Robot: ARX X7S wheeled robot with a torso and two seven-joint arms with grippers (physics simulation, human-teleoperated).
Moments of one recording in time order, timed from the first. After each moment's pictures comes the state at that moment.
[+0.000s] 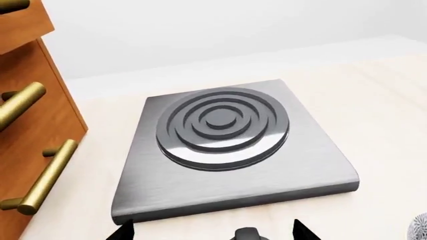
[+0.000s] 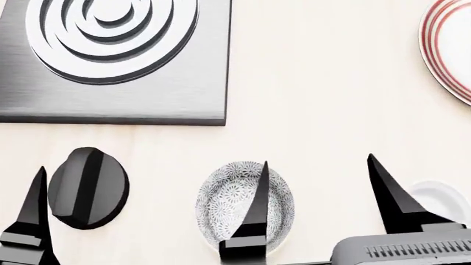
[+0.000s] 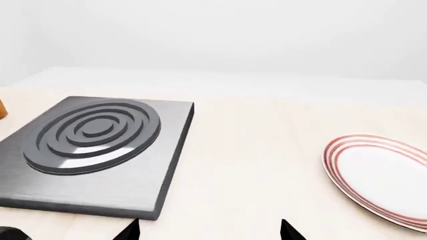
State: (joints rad) left arm -1.00 -1.11 1.17 1.00 -1.13 -0.23 -1.30; right arm 0.93 1.03 -1.07 -1.02 1.11 0.22 1.31
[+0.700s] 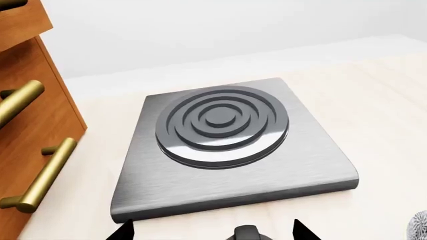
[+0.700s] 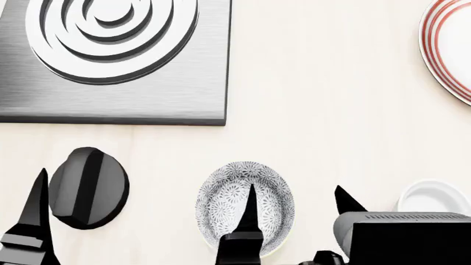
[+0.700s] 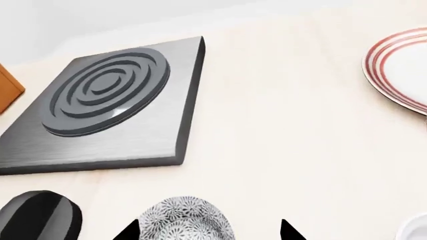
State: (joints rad) left arm -1.00 -1.11 1.18 0.99 -1.12 -0.22 -1.30; right arm 0.85 1.00 -1.07 -0.91 1.31 0.06 1.19
